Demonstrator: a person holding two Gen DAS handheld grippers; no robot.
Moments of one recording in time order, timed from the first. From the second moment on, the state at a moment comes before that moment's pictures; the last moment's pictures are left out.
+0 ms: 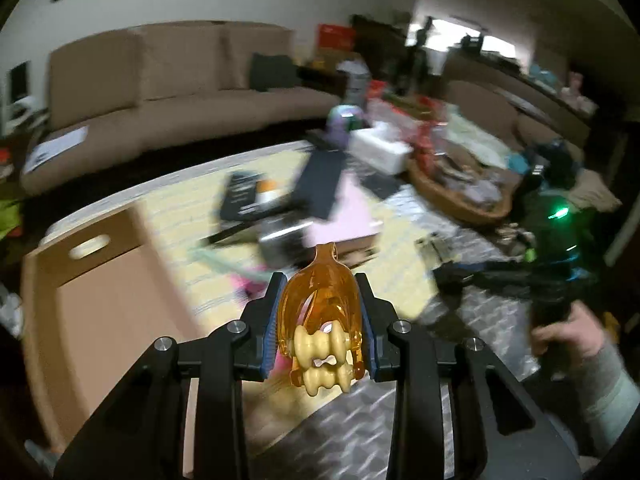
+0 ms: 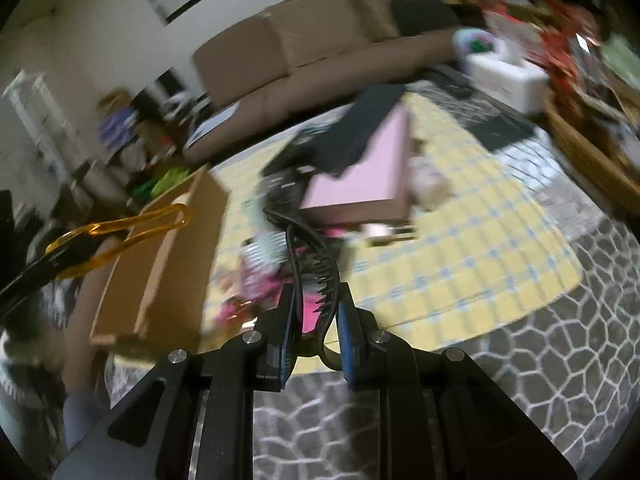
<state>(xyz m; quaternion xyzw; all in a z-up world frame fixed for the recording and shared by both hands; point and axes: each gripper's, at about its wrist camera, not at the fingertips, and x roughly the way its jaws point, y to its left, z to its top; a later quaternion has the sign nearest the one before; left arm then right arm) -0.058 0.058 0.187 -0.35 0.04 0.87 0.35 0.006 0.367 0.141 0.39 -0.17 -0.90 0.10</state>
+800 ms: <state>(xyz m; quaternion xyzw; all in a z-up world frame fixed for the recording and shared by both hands) -0.111 0.002 0.071 -0.53 0.05 0.82 0.20 -0.013 0.197 0.159 0.43 -0.08 -0.88 0.21</state>
